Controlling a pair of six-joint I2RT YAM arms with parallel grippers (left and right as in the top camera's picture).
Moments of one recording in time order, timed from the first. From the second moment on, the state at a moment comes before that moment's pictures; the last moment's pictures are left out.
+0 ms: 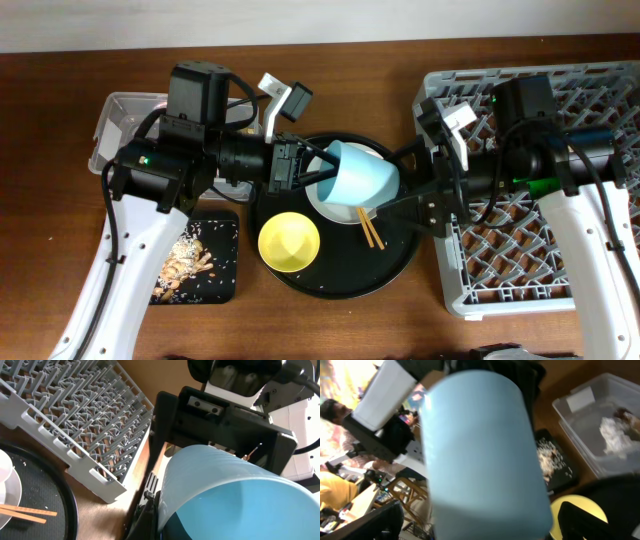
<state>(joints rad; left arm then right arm) -0.31 1.45 1.56 -0.88 1.17 -0.16 0.11 1.42 1.58 -1.41 -1.39 -0.63</state>
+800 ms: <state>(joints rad) -0.35 1.45 1.56 -0.83 1.18 -0.16 0.14 1.42 1.58 -1.38 -1.42 -0.64</state>
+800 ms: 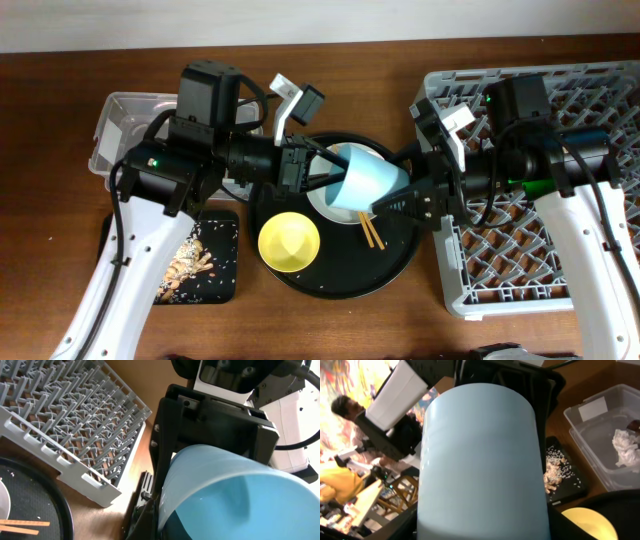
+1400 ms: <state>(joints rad) -0.35 1.45 1.56 -0.97 1.06 -0.15 0.14 1.43 1.58 -1.23 -1.35 -0.63</state>
